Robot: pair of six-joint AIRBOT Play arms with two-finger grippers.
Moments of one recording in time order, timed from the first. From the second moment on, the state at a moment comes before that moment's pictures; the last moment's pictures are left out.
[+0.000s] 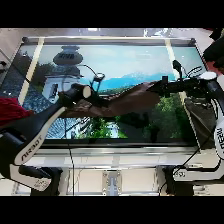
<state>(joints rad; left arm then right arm) -0.56 -1.62 1.30 1.38 -0.85 -1.54 -0.21 -1.46 1.28 -0.48 1.48 1.22</state>
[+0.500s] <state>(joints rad) -0.53 -1.47 1.31 1.59 -0.83 -1.54 0.08 -1.40 1.42 -0.50 1.32 1.33</state>
